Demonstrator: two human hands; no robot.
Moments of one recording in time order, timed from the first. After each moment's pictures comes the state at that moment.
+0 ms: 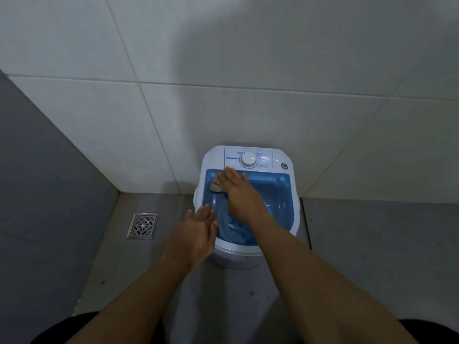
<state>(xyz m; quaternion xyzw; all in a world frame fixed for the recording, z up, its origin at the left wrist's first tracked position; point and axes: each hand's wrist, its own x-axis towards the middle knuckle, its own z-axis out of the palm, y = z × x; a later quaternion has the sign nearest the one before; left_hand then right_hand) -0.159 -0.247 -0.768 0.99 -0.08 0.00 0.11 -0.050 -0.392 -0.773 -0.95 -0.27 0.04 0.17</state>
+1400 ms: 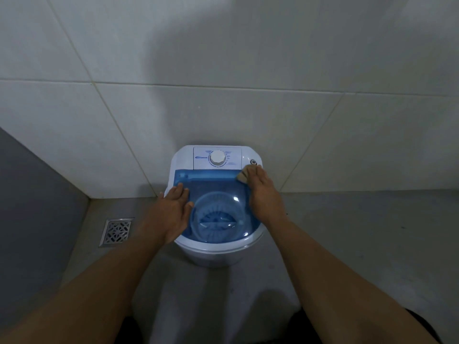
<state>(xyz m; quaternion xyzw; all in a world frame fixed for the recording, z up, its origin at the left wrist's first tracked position) -0.103 -0.255 -0.758 0.99 -0.08 -0.09 0.11 -0.052 -0.511 -0.779 -0.97 -0.08 -0.01 0.24</state>
